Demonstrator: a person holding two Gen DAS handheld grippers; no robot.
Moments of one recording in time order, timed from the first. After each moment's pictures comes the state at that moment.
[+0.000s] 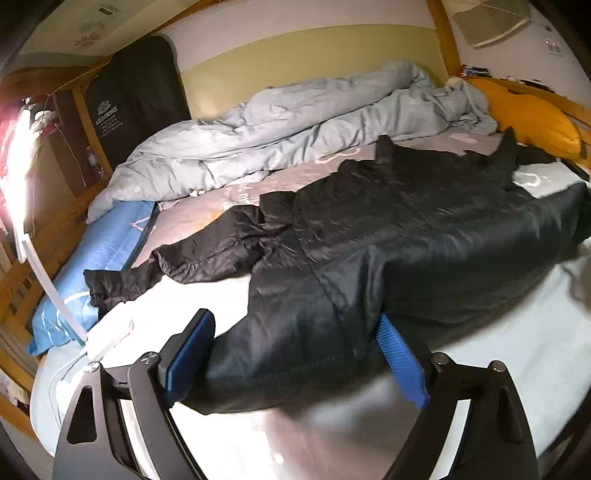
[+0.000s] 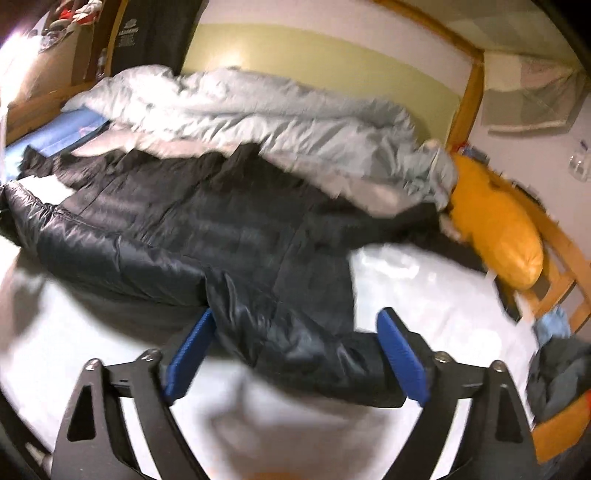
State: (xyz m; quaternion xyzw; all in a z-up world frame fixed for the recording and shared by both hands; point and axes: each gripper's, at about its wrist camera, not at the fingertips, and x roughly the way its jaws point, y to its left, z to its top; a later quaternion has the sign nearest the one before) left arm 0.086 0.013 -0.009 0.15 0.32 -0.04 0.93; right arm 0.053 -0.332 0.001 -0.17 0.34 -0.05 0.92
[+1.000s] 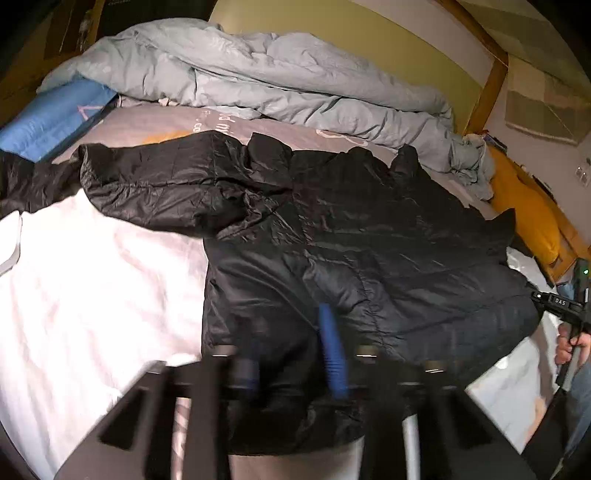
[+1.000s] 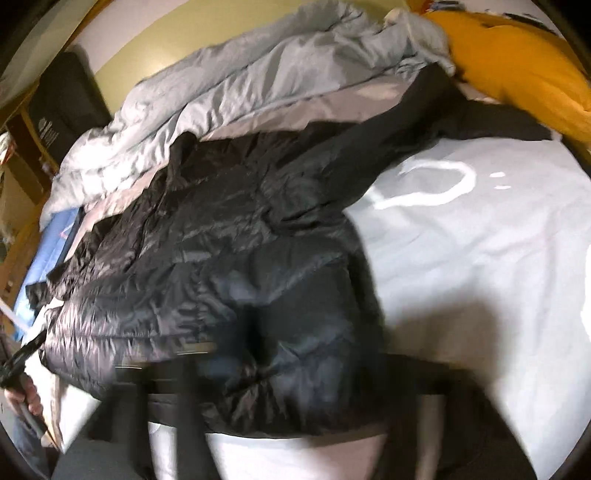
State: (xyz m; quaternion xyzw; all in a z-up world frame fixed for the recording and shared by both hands) left arm 0.197 0.090 -0.072 -0.09 0.40 -0.14 0.90; right arm 0.162 -0.442 -0.070 0.12 0.45 -0.02 0.89
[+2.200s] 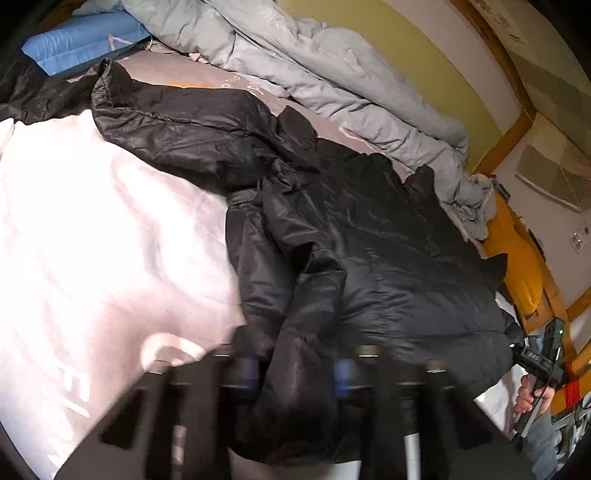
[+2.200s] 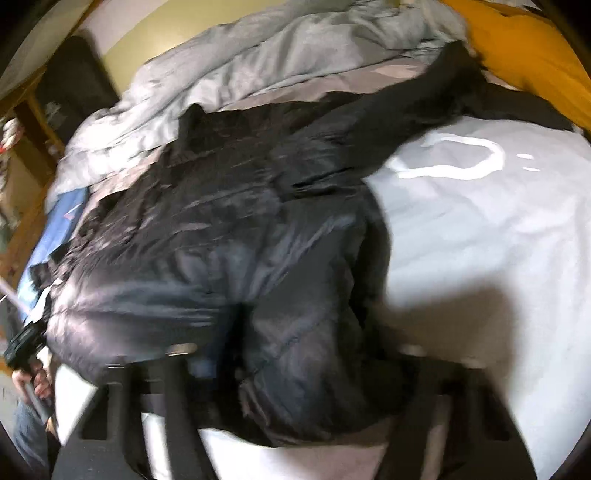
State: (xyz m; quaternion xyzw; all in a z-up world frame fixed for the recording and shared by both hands) left arm 0.210 0.114 -0.110 -0.22 0.42 -0.14 0.87; right arm 0.169 -0.437 -0.093 0.12 0.47 0.03 0.88
